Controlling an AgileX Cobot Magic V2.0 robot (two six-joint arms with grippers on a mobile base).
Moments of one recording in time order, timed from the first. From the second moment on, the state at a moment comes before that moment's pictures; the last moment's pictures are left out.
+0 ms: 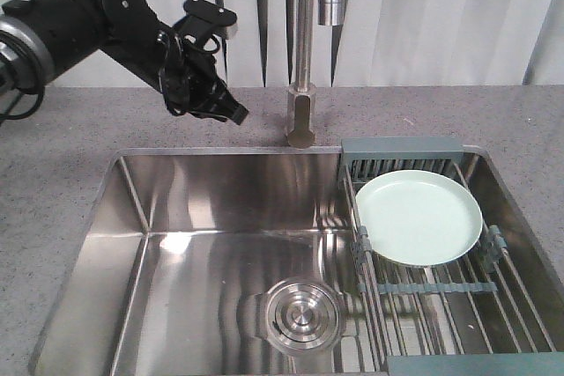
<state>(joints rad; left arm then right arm) -0.34 2.00 -1.94 -0.20 1.02 0.34 0.11 0.18 -0.22 0.06 0.38 -0.14</state>
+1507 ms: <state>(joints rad) -0.34 0.89 -0.78 0.22 0.56 -0.13 0.11 0.18 -0.22 0.06 0.38 -0.14</state>
